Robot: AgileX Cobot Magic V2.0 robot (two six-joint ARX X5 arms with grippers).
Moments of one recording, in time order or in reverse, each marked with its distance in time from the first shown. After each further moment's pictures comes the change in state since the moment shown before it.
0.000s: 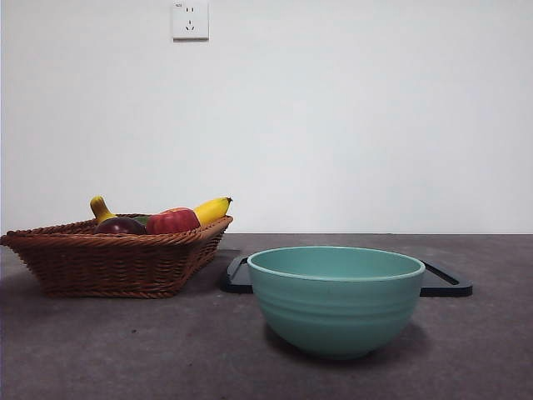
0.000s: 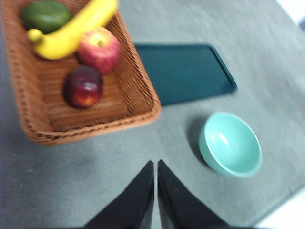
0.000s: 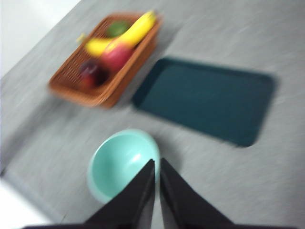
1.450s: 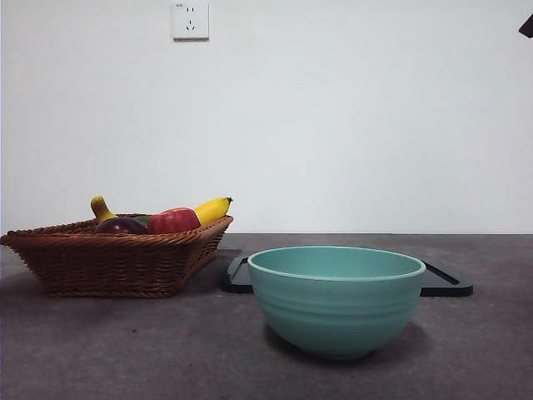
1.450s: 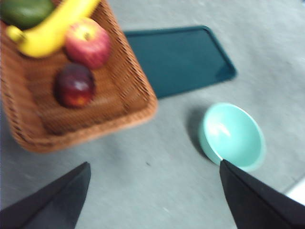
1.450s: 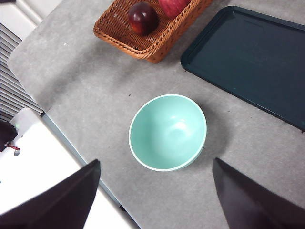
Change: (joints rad) left arm -0.095 0.126 0.077 0.009 -0.084 0.003; right arm 0.189 0.106 0.016 -0.047 -0.020 -0.036
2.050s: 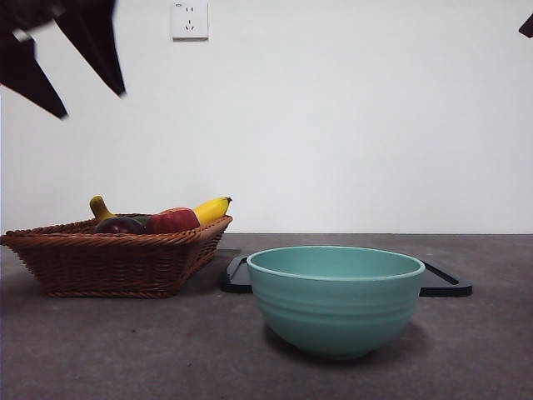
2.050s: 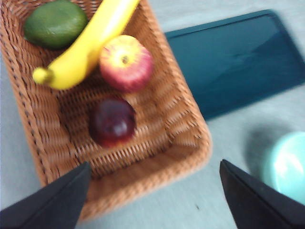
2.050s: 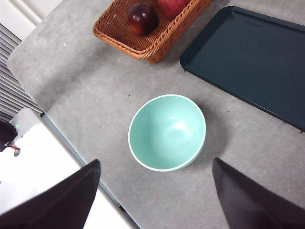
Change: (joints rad) left arm -0.154 0.500 0.248 0.105 -0.262 -0.003; right arm 0.000 0.000 0.000 0.001 0.000 0.000
